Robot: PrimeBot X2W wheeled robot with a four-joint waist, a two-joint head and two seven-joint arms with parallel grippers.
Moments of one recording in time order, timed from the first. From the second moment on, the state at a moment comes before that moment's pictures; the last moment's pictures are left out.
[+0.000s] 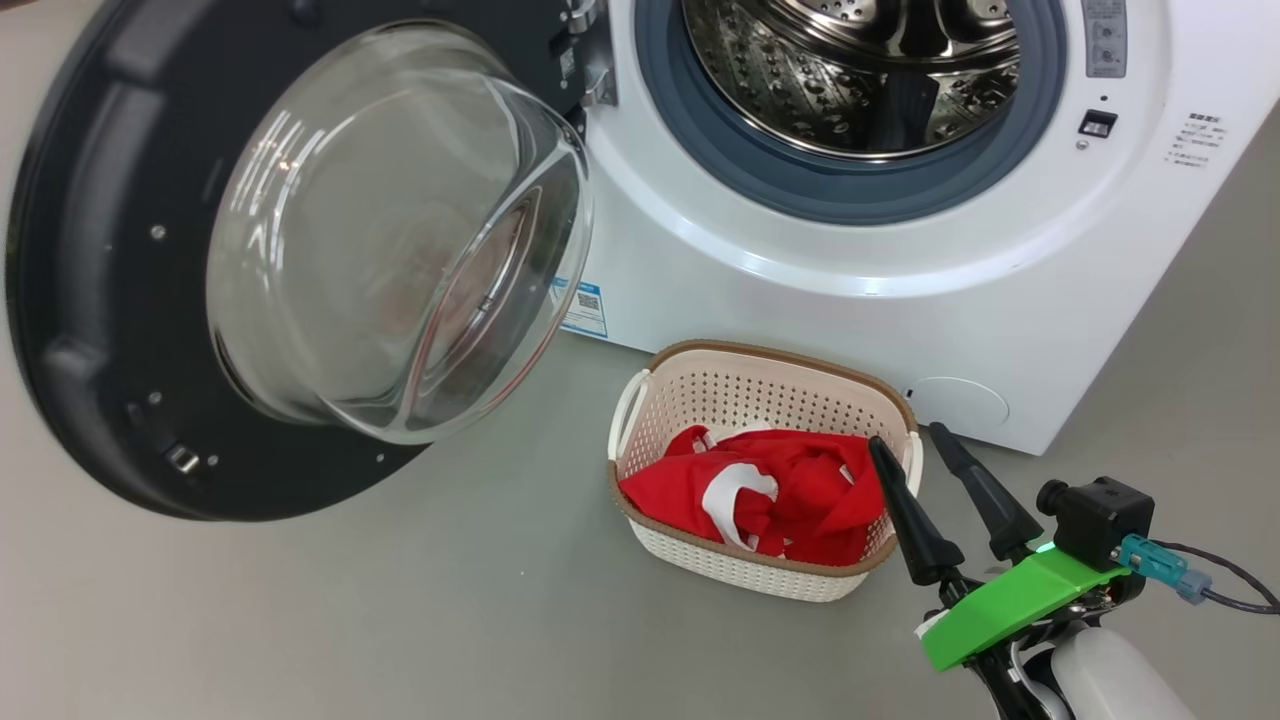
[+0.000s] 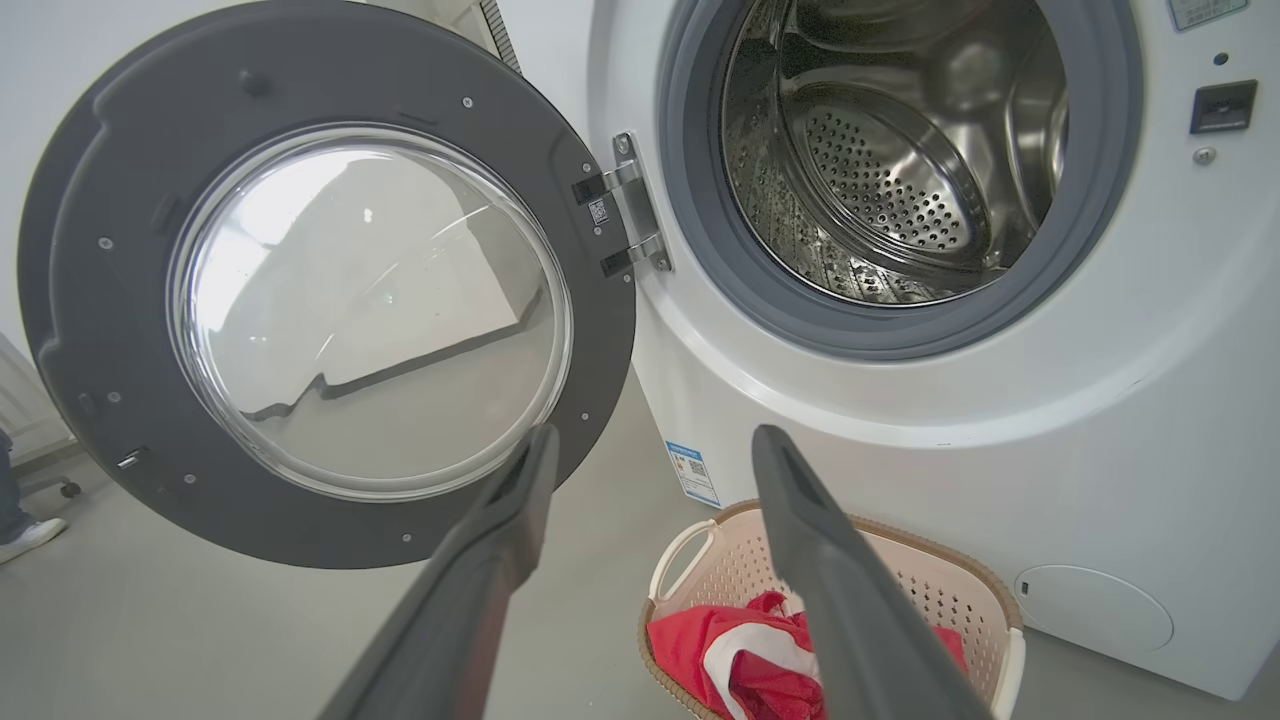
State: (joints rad) left arm -0.50 0.43 0.11 0.01 -0.98 0.03 0.23; right arm -0.25 -0.20 0.26 0.32 0.53 0.13 -0.25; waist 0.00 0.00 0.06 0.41
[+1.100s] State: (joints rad) left arm -0.97 0.45 0.20 0.79 -1.23 0.22 0.56; right arm -0.25 -0.20 0.26 0.32 0.53 0.13 -0.25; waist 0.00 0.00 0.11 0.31
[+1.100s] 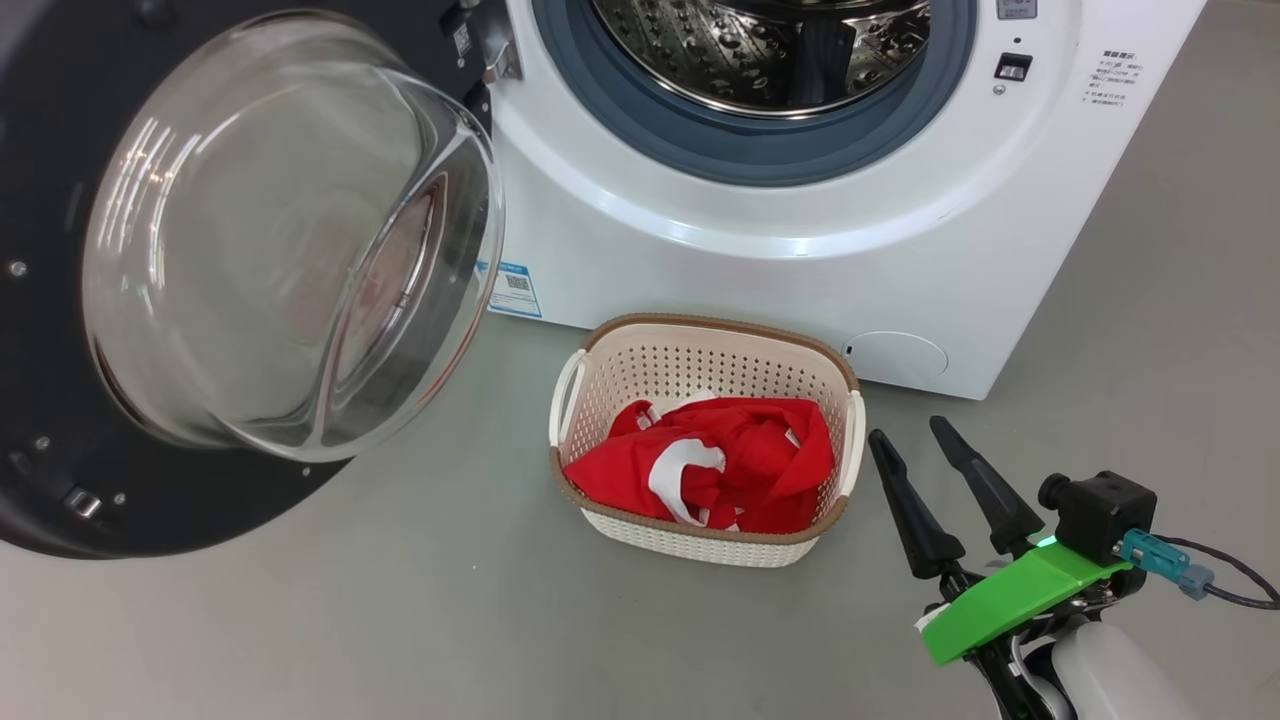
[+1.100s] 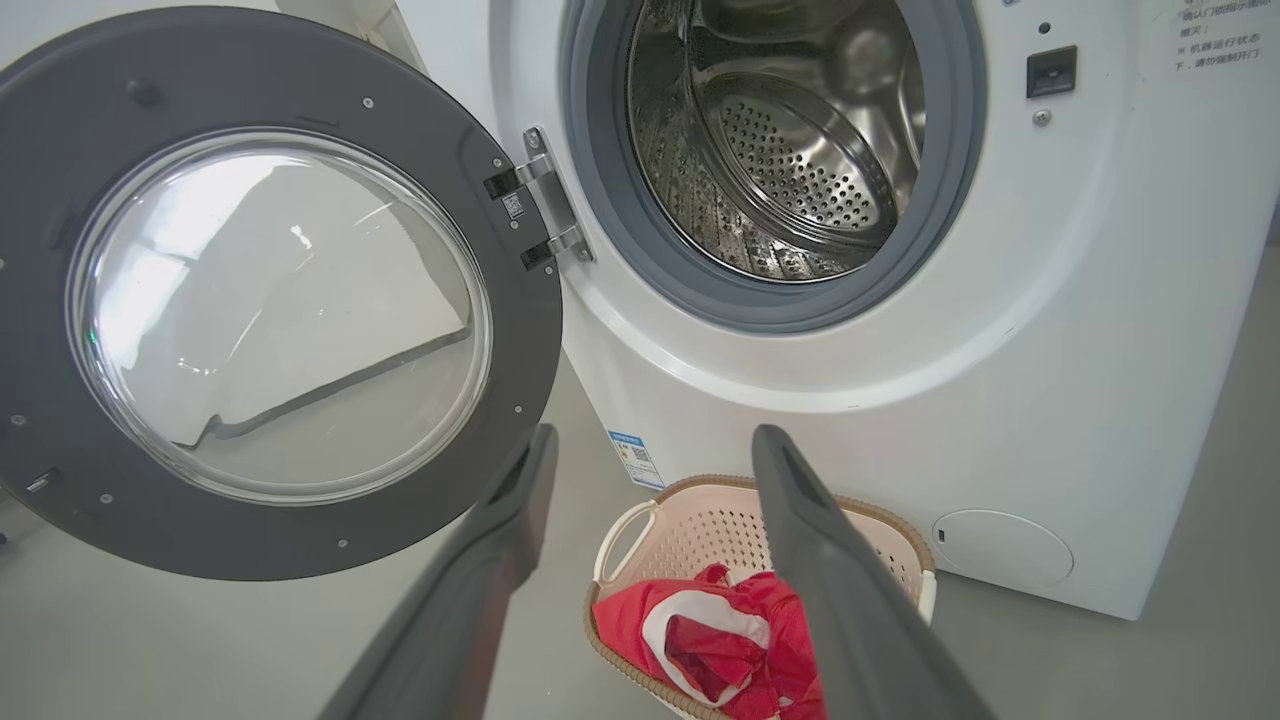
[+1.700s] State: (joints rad) left arm -0.92 0.44 0.12 0.66 -1.25 0.22 0.77; right arm -0.25 -0.19 0.25 0.32 0.53 0.13 -0.25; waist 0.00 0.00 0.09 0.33
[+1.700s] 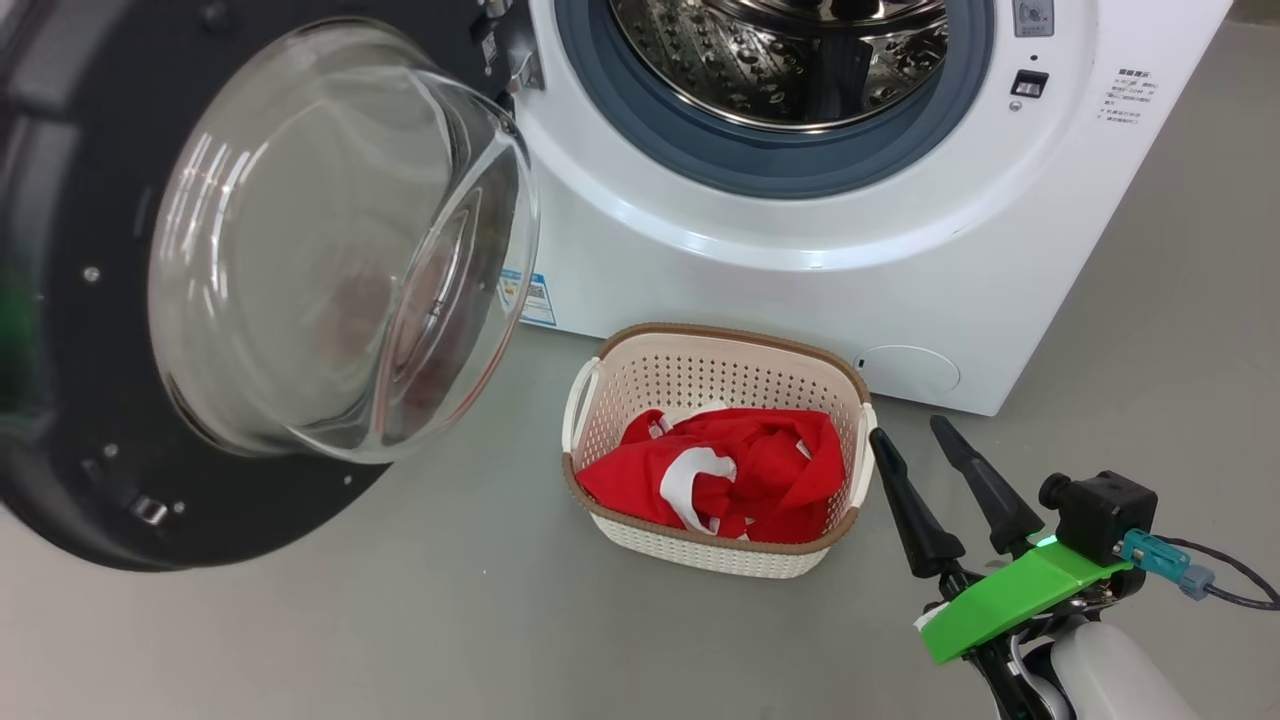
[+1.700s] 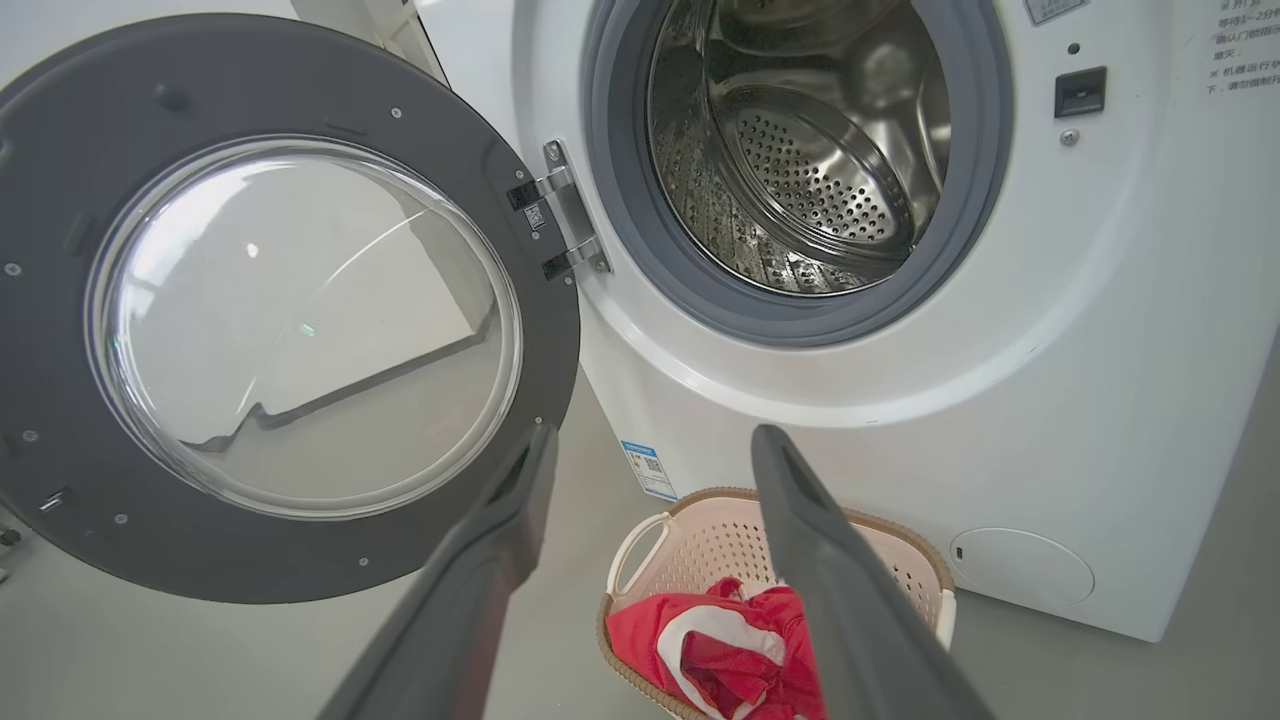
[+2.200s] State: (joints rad) left arm -0.82 0.37 0.07 0.42 -1.29 0.27 0.88; right arm -0.25 -0.19 0.25 0.32 0.53 0.13 -0.25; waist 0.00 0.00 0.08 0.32
